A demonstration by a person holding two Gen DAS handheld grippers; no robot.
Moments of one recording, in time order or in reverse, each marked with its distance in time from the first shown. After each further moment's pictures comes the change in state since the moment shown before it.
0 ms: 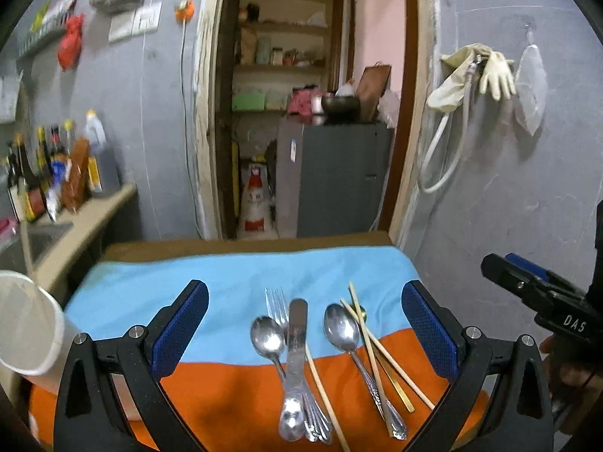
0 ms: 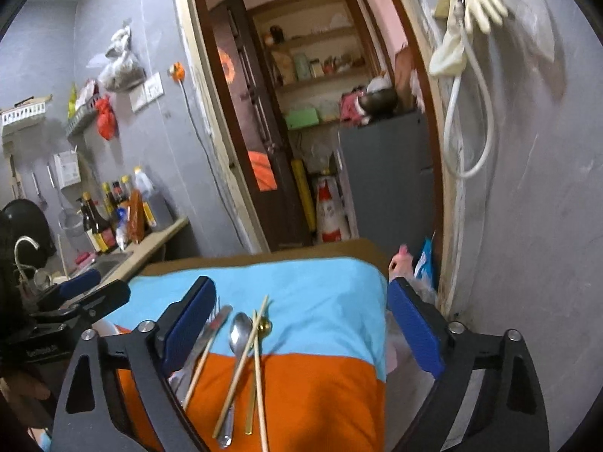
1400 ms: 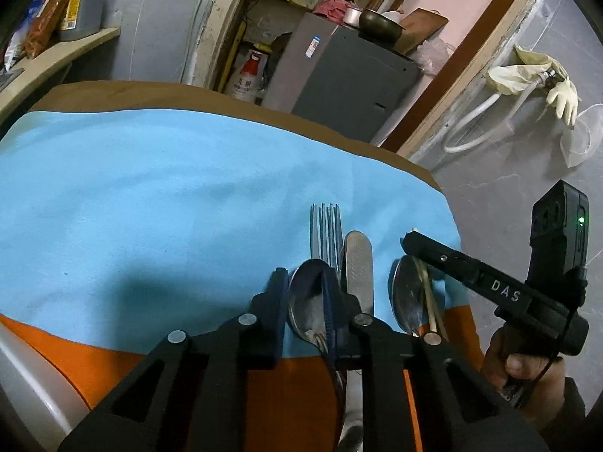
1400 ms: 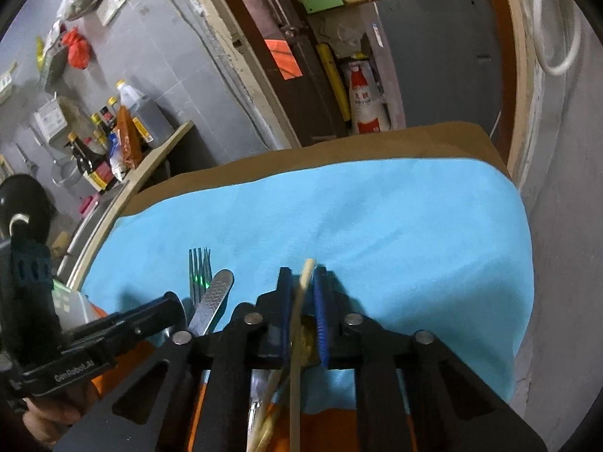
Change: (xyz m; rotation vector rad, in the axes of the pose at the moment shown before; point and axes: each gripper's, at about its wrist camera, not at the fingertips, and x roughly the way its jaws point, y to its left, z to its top) left arm 0.096 0.109 -0.025 -0.303 0.370 -0.195; right arm 0.164 0.016 -0.016 0.107 0.437 0.128
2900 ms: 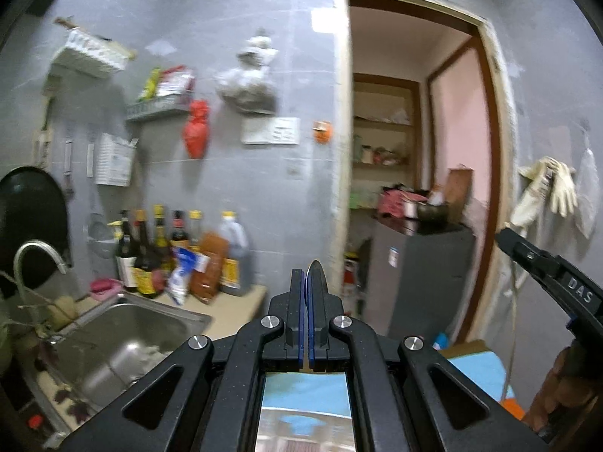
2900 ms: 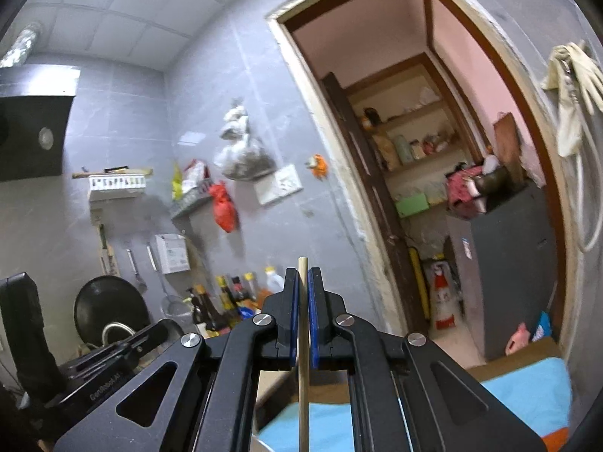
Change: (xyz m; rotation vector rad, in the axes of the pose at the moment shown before) left arm -0.304 -0.004 0.002 0.214 -0.797 0.420; right arm -0.168 0.247 0.000 -0.202 -0.807 0.254
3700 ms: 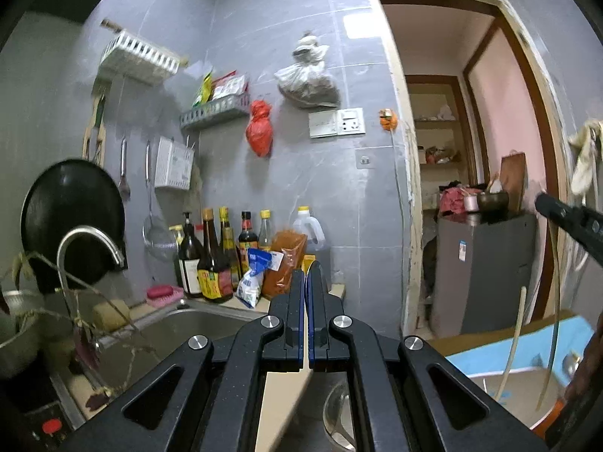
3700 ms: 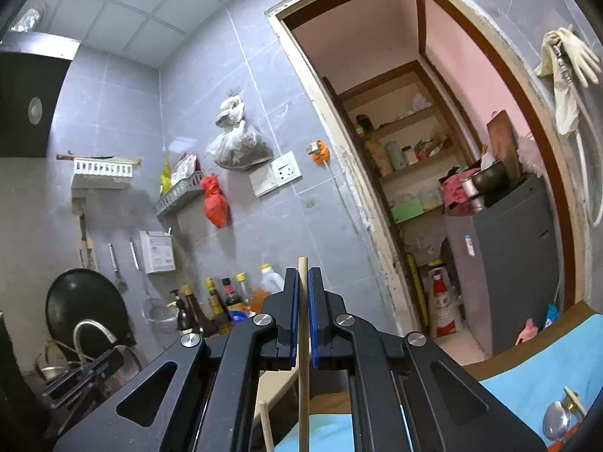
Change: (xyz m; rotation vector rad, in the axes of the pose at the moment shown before) left arm 0.022 0.065 -0.083 0.104 -0.079 0.204; right arm 0.051 0.027 -0.083 -0.016 -0.075 -0.092
